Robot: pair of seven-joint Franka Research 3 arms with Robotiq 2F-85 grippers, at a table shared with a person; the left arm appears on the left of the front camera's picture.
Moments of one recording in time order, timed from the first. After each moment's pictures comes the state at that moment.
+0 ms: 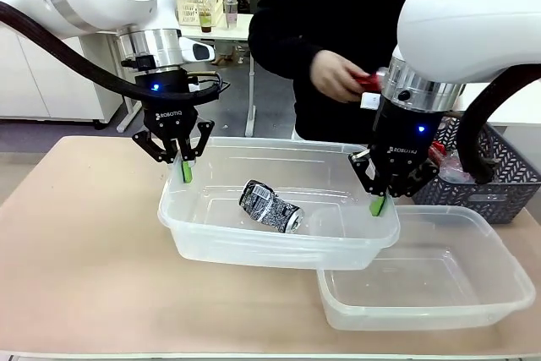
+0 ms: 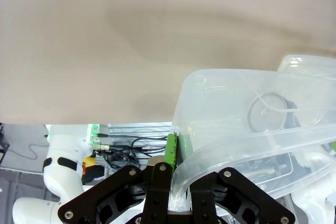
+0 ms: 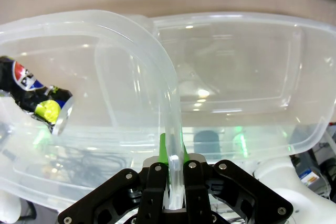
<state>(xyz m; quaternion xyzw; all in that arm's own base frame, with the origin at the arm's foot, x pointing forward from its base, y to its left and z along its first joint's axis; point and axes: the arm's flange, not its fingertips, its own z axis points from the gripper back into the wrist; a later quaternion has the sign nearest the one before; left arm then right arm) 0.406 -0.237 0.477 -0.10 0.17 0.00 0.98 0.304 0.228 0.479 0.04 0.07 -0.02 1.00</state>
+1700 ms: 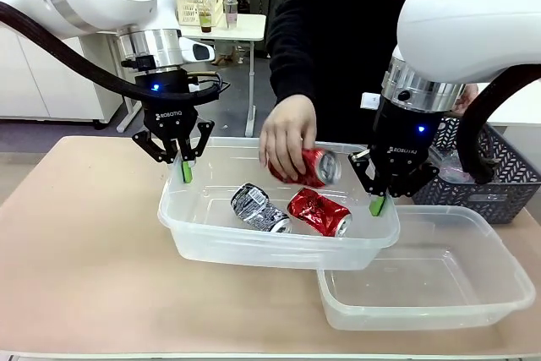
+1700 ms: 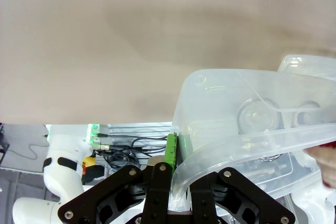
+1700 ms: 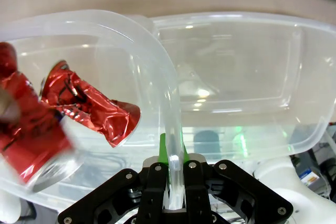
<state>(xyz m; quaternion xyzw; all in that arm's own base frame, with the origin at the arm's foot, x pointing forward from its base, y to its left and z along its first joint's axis) 0.406 -0.237 0.477 -0.10 0.17 0.00 0.98 0.304 0.228 0.479 0.04 0.07 -0.02 1.00</state>
